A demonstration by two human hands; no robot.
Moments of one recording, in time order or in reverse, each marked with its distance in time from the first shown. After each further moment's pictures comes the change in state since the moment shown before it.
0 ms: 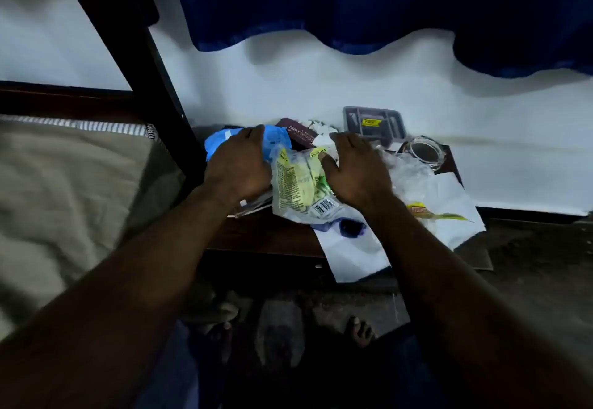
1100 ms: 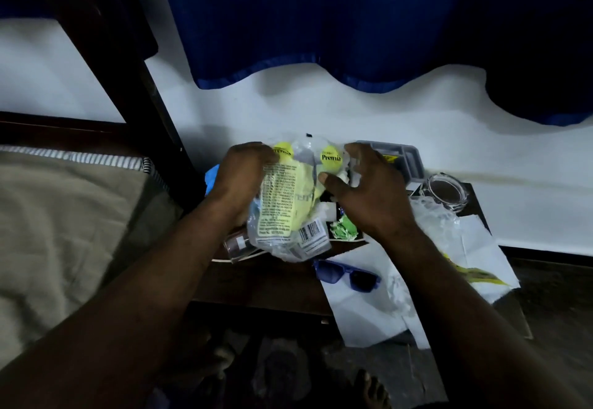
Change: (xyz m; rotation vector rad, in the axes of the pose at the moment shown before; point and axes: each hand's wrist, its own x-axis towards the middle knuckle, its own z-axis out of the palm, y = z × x) left_hand 0.046 0.016 -0.011 -1.265 0.083 -0.387; right_hand 0.037 0.002 -0.012 0.392 0.089 0.121
